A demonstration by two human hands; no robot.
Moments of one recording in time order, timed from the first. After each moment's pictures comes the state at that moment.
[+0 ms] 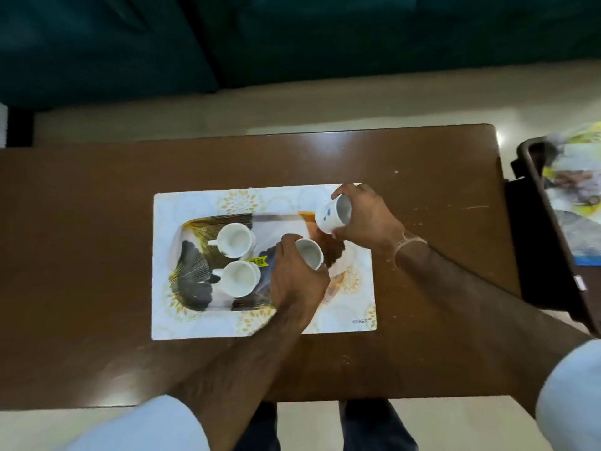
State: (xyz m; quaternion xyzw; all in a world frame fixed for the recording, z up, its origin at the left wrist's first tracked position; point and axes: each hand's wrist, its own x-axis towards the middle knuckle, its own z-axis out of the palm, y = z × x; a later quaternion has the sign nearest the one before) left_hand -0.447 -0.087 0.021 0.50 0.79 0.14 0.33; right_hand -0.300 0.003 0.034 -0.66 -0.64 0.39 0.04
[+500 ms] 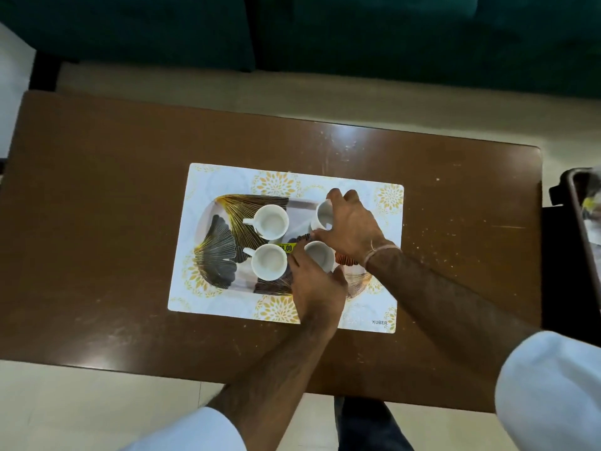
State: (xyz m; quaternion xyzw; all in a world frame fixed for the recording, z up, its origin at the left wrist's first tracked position) left_hand -0.465 -0.118 0.012 0.38 0.82 0.23 0.36; right_hand -0.400 -0.007 0.015 -0.63 -0.70 0.33 -0.06
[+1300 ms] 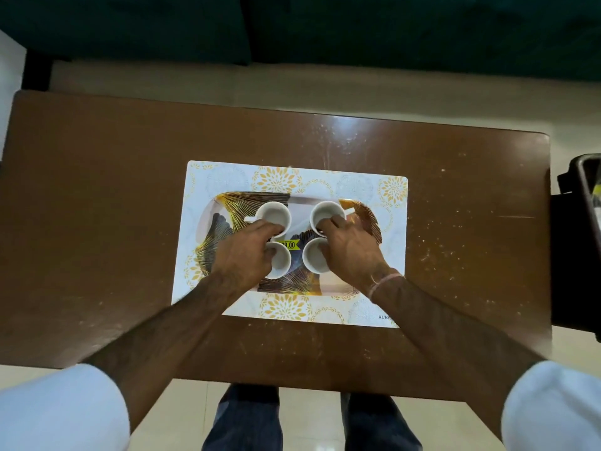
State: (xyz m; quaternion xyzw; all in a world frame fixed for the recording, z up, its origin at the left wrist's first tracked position) left_hand -0.613 -0.070 0.002 0.71 0.65 0.02 0.26; right_hand -0.401 -0.052 0.009 -0.56 -0.78 0.26 -0.09
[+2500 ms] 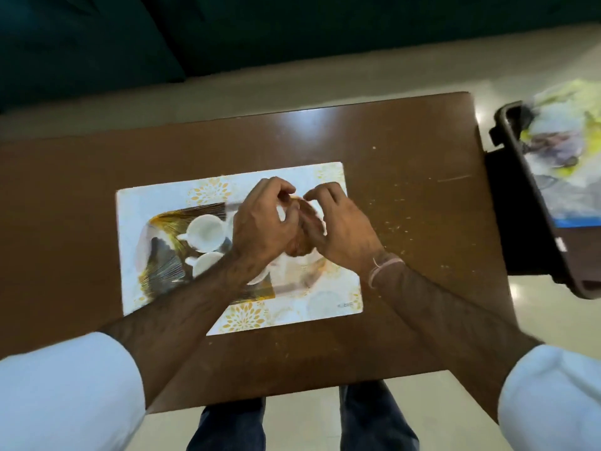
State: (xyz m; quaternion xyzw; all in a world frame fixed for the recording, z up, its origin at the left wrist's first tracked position) left_hand -0.471 -0.026 0.023 0.70 0.61 0.23 0.30; right_hand -0.313 -0.055 0.020 -0.63 -0.70 0.29 0.16
